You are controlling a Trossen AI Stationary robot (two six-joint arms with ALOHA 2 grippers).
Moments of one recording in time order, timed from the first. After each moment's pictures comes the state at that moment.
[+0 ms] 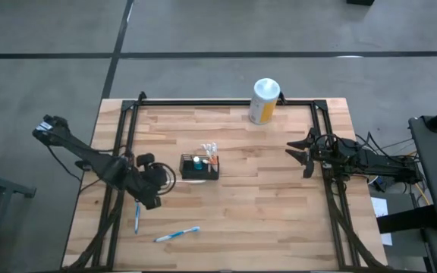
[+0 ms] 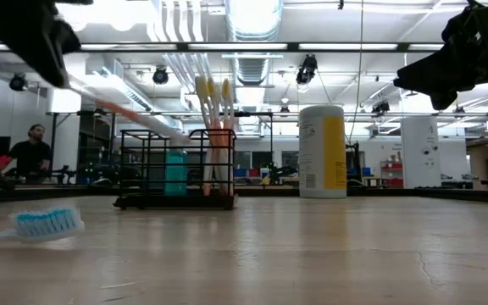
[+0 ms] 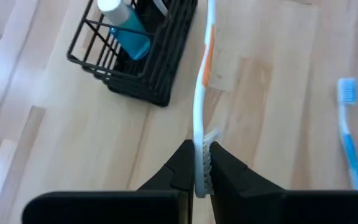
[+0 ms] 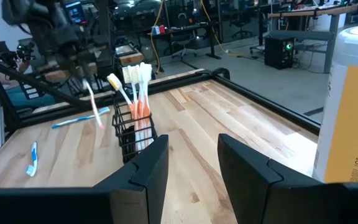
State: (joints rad) left arm -0.54 1.09 0.92 -0.99 -0.41 -0.70; right arm -0.09 0.04 0.14 -0.18 0.18 0.21
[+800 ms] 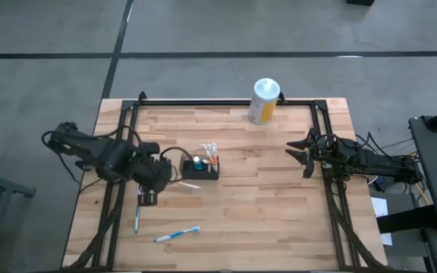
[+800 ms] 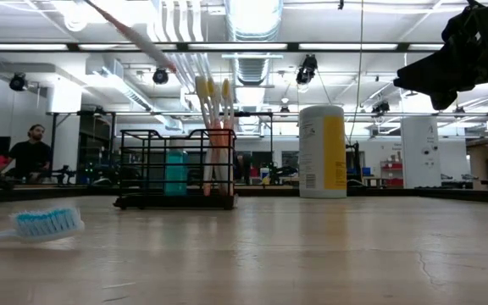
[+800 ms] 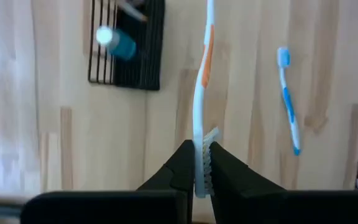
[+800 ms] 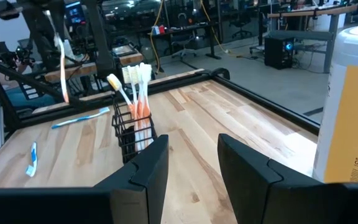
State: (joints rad) left arm -0.41 1.40 1.67 -1.58 -0.17 -0.46; right arm -0.09 0.04 0.14 -0.18 0.18 0.21
